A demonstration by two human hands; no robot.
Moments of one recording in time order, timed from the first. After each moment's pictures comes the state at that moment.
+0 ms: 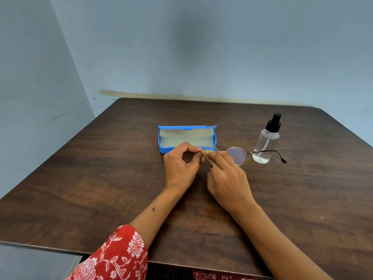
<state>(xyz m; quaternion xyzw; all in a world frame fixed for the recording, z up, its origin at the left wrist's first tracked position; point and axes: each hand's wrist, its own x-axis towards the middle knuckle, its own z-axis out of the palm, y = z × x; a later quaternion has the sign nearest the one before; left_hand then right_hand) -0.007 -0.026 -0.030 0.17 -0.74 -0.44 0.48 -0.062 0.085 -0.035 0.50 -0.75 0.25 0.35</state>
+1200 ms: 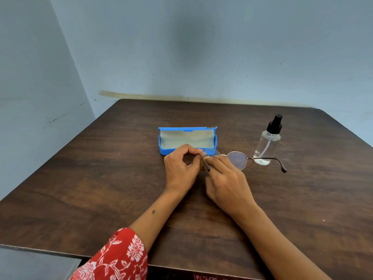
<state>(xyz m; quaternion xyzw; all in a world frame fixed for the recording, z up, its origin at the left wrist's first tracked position) -0.006 -0.025 -0.030 0.17 -0.73 -0.45 0.48 -0.061 0.086 -0.035 0.53 -0.73 0.26 0.34</state>
